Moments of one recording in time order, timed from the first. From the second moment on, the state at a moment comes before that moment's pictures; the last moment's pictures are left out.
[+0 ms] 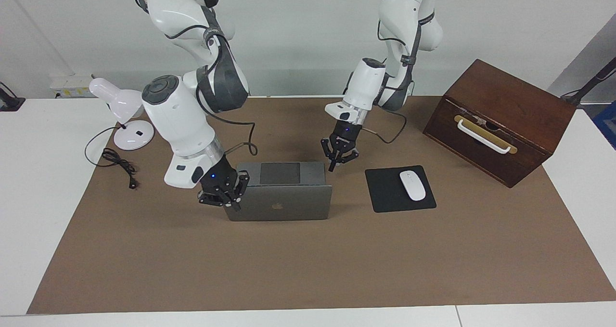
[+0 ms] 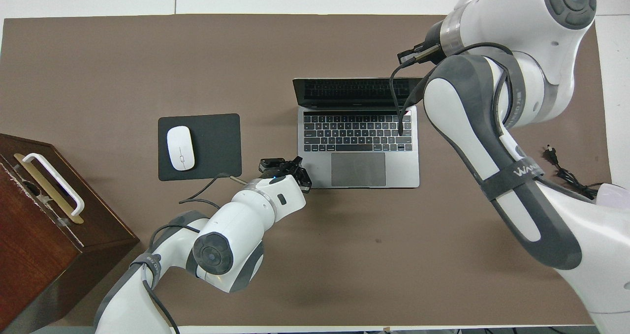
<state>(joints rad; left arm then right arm) -0.70 0.21 -0.01 -2.40 -0.16 3.26 -0.03 0.17 0.44 0.07 -1.41 0.17 2.12 -0.19</state>
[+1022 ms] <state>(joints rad) -0.74 0.27 -0.01 -2.44 -0.16 3.39 0.10 0.20 0.45 0.07 -1.41 0.17 2.12 -0.18</state>
